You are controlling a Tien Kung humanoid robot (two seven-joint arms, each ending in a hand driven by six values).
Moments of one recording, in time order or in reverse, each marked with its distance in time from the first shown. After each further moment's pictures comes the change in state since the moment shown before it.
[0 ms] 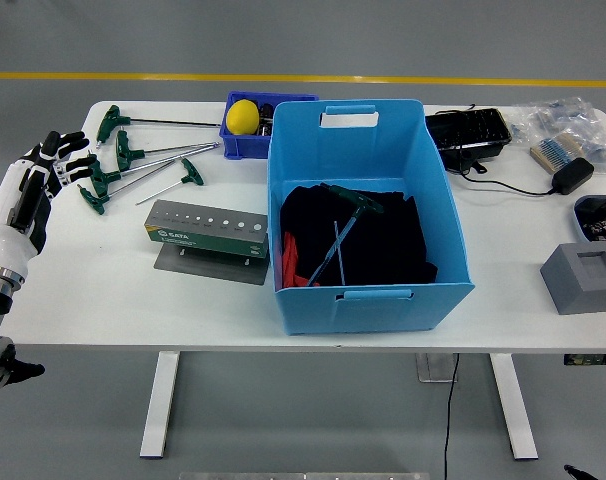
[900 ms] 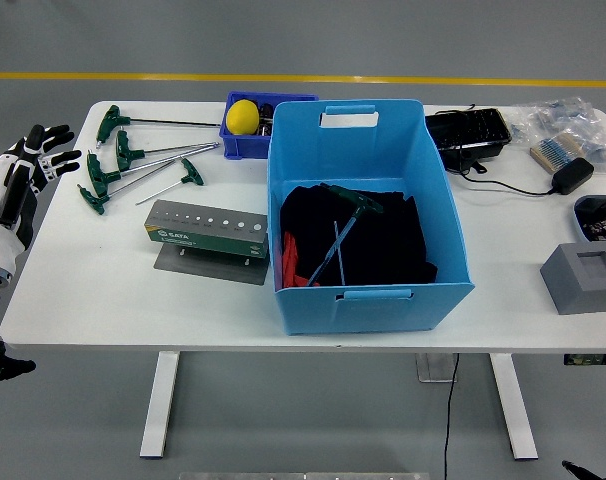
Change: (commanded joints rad) left arm -0.001 -0.003 -0.039 -0.011 0.007 -0.004 0.004; right arm 0.011 0.003 -0.003 -0.002 -0.003 0.002 0.002
